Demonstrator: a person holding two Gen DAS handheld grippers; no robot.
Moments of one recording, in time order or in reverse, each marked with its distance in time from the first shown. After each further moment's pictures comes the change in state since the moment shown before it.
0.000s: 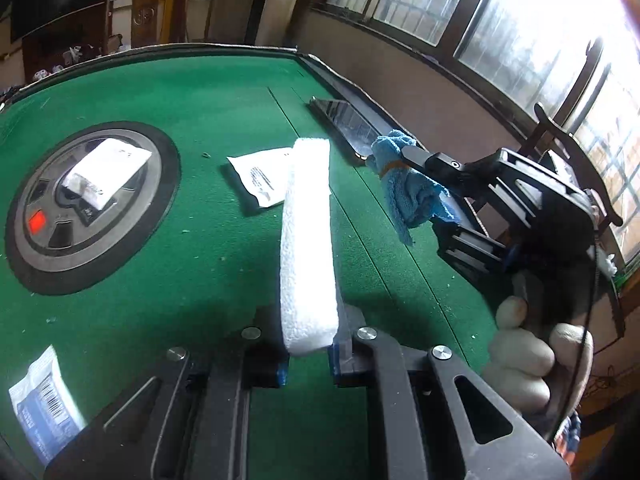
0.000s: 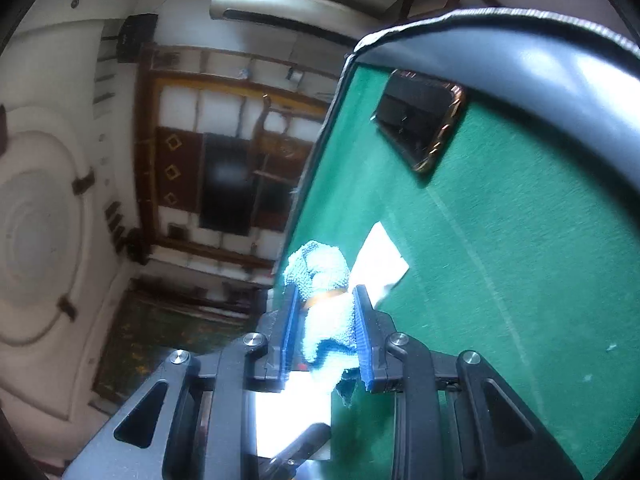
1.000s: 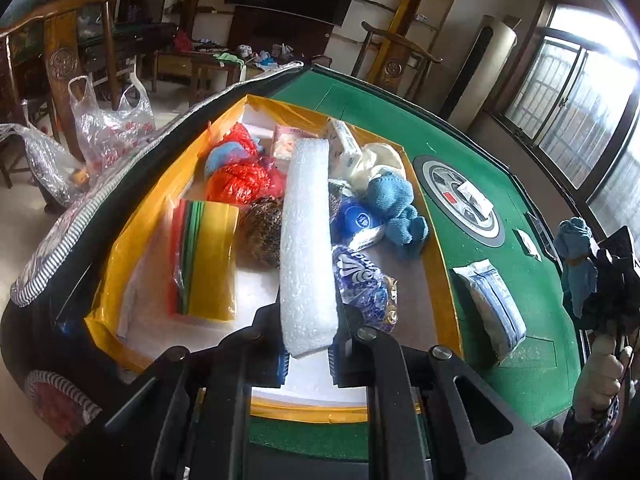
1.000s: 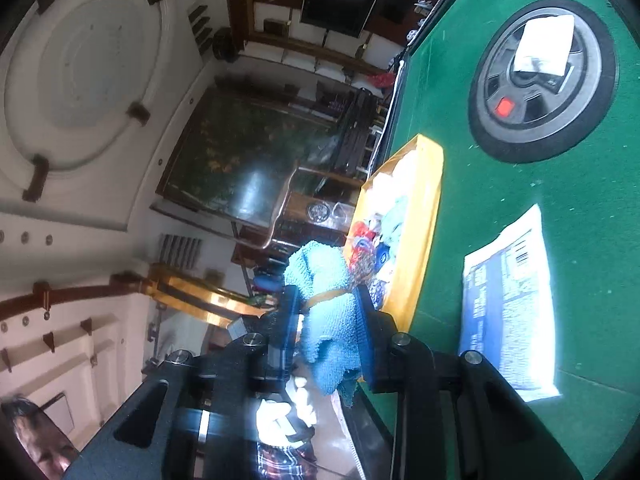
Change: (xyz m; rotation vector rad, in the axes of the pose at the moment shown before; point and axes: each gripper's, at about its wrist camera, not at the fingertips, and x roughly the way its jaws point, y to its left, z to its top) left arm -0.241 0.280 -0.202 -0.484 -0.274 0.373; right arm 0.163 0.101 -0.227 -0.284 0.713 0.233
